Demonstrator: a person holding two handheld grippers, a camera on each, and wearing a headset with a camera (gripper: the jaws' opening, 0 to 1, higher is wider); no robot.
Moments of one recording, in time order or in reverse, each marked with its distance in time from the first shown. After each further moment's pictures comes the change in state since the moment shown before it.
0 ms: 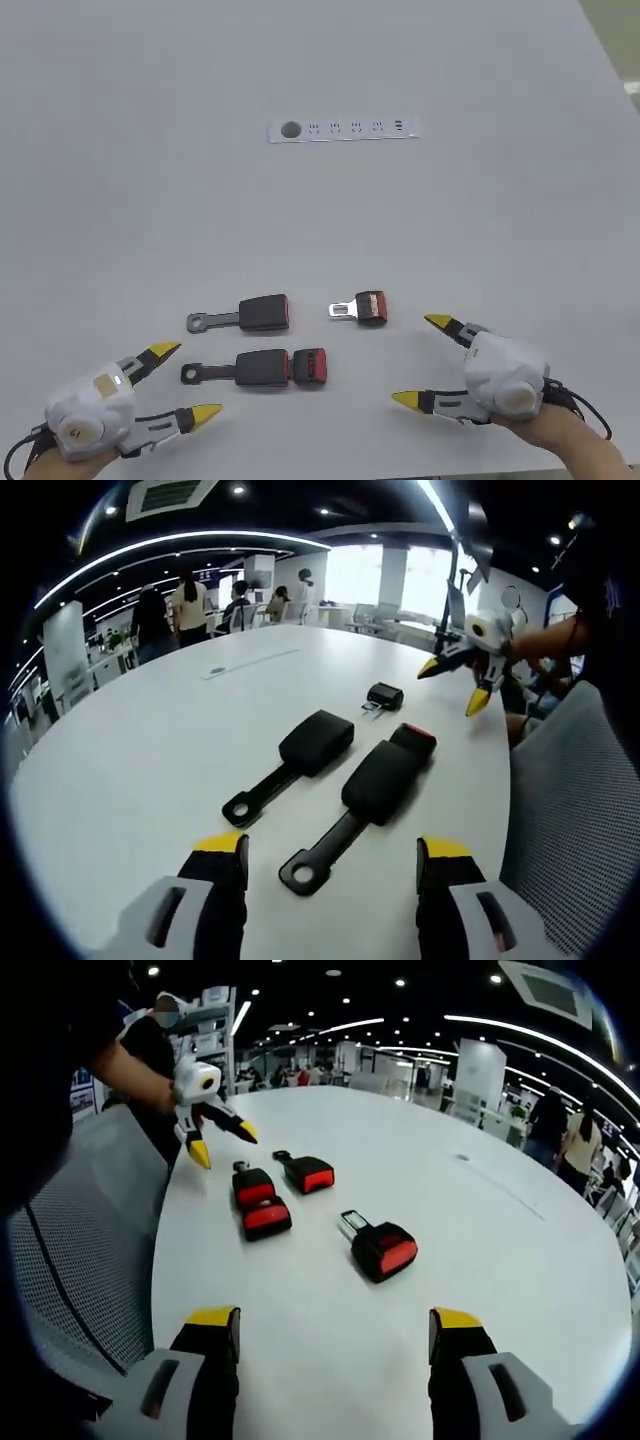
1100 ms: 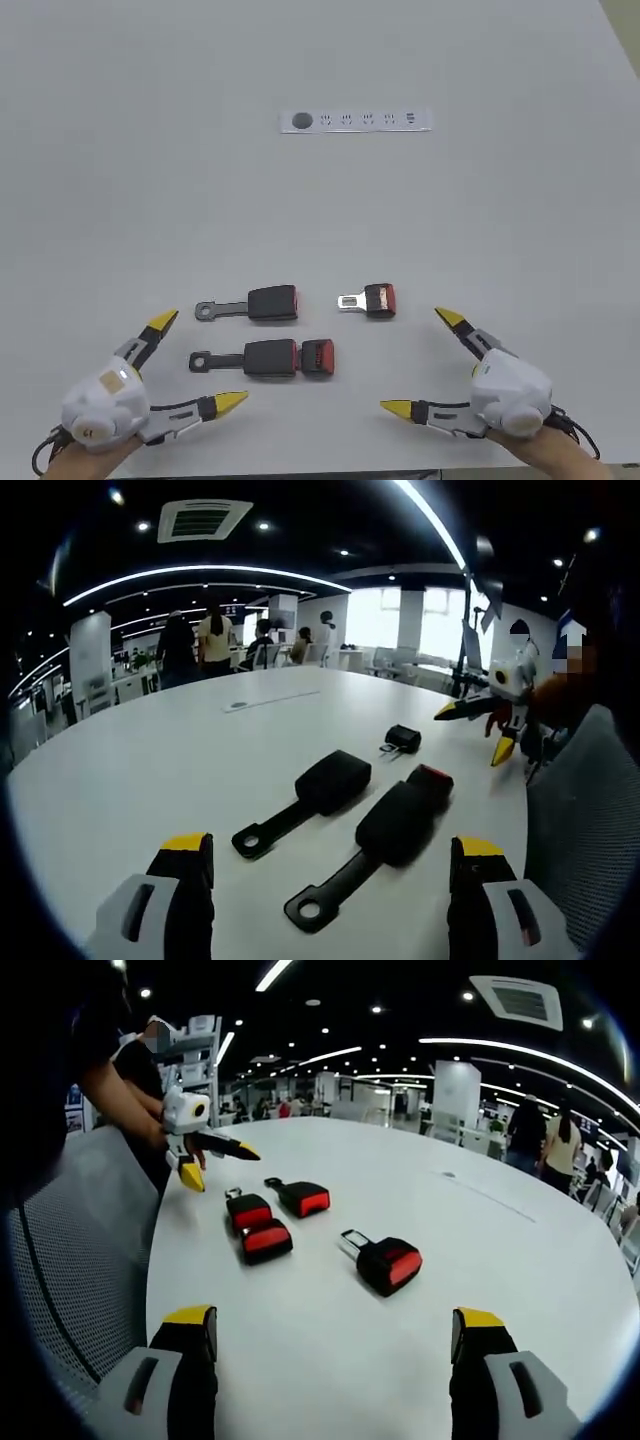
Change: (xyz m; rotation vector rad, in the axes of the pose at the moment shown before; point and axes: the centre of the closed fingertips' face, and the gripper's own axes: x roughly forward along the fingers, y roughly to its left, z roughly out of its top) left arm 0.011 0.009 0.026 -0.039 -0.187 0.066; right arm 0.010 0.004 0.001 0.057 -0.140 -0.064
